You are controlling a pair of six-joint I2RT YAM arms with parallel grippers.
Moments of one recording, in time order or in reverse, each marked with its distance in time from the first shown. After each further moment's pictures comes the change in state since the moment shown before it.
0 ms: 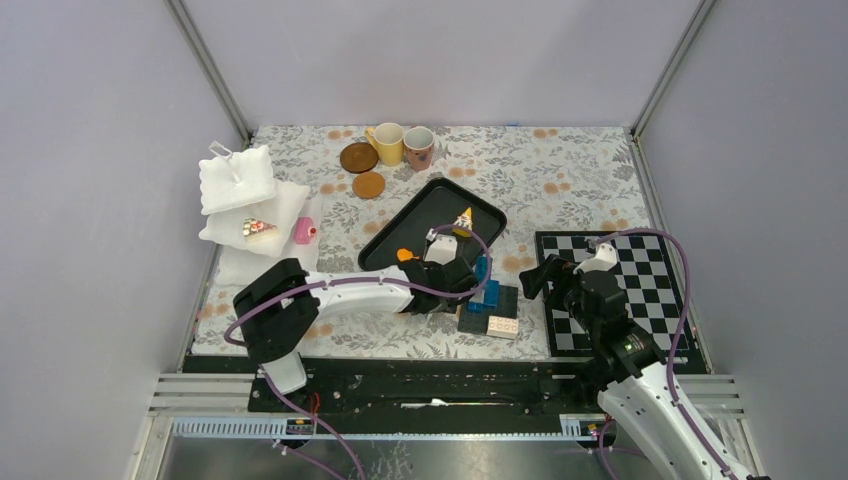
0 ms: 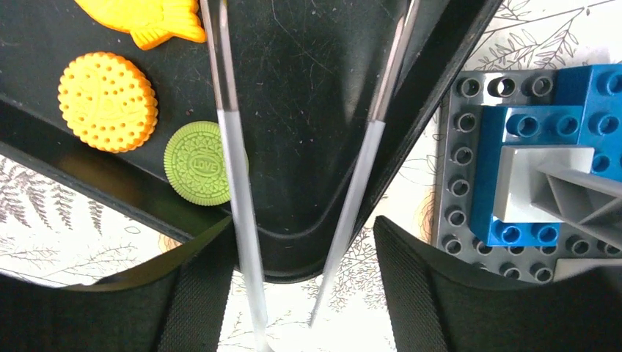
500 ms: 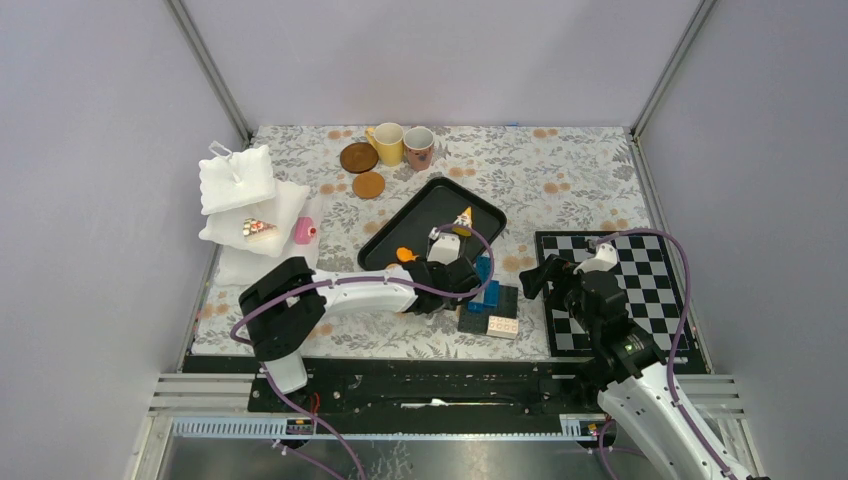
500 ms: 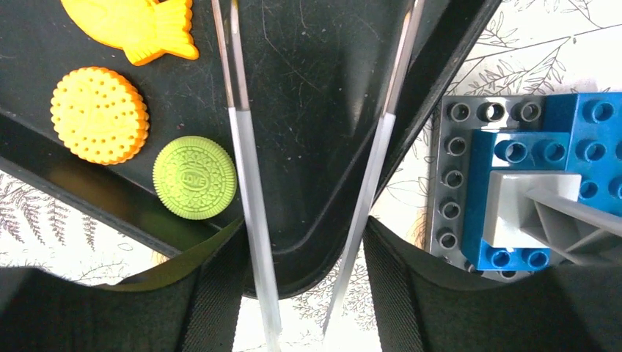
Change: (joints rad) left arm -0.003 0.032 0.012 0.031 -0.044 -0.007; right arm 0.000 -0.005 0.000 0.000 0.000 0.003
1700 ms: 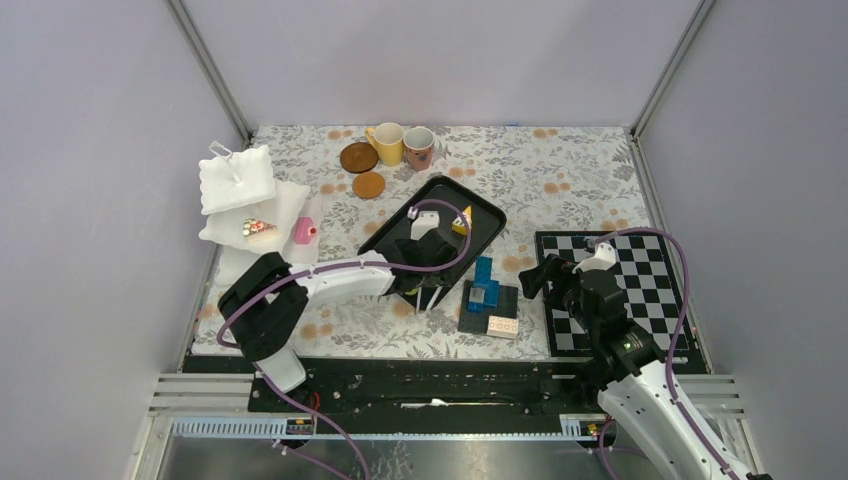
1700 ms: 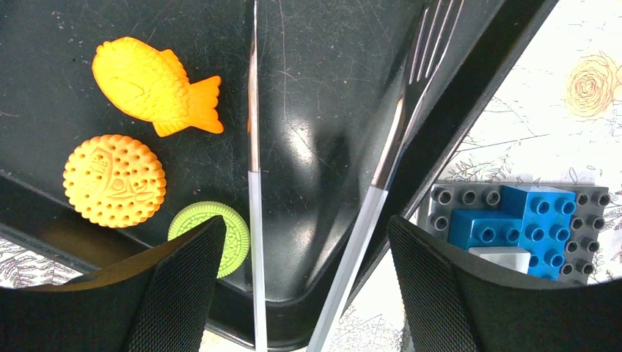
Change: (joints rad) left arm 0.174 -0.075 -0.074 0.193 0.151 0.055; right arm 0.000 0.018 -0.001 0.008 -0.001 0.000
